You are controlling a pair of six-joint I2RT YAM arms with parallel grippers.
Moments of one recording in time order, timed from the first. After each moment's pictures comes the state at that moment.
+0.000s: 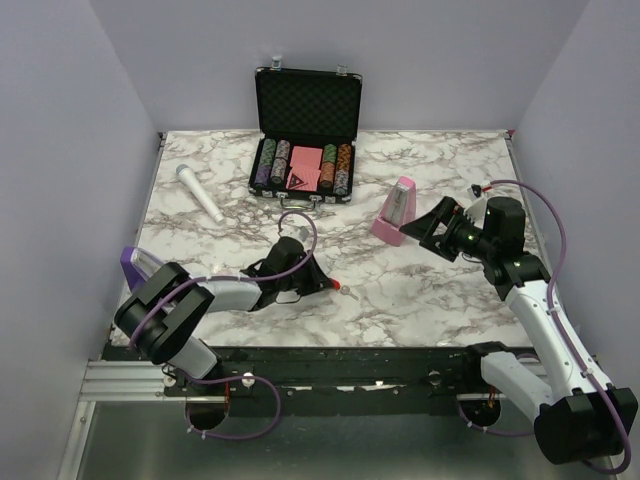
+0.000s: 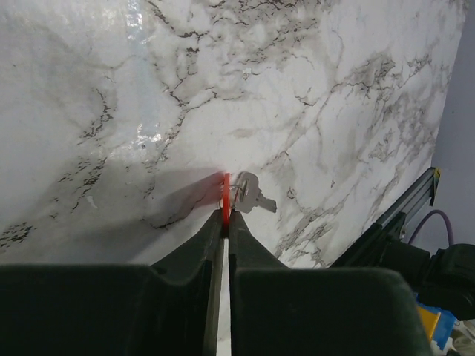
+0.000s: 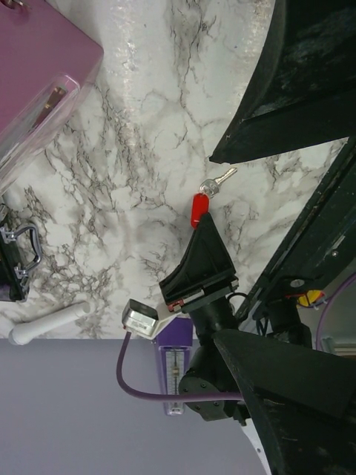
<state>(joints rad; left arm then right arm) -0.71 1.51 0.50 0.36 0.23 -0.97 0.12 0.92 0.75 -0.34 -0.53 0.74</state>
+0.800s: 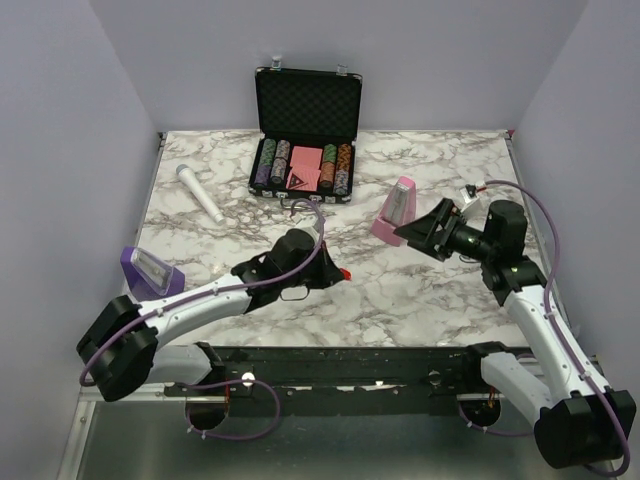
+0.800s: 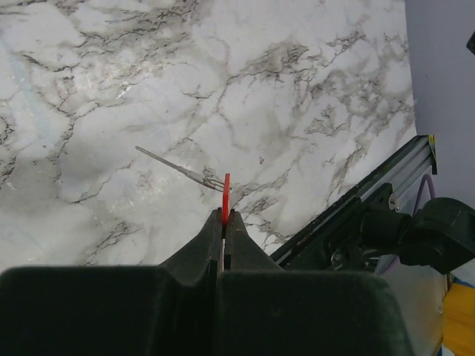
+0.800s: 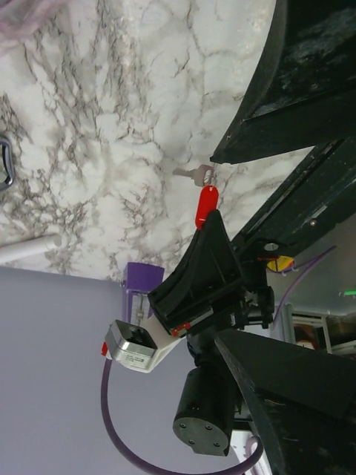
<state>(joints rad) -0.85 1.28 0.68 0.03 0.09 -0.83 0.12 0.90 0.69 -0.20 -0.71 0.82</state>
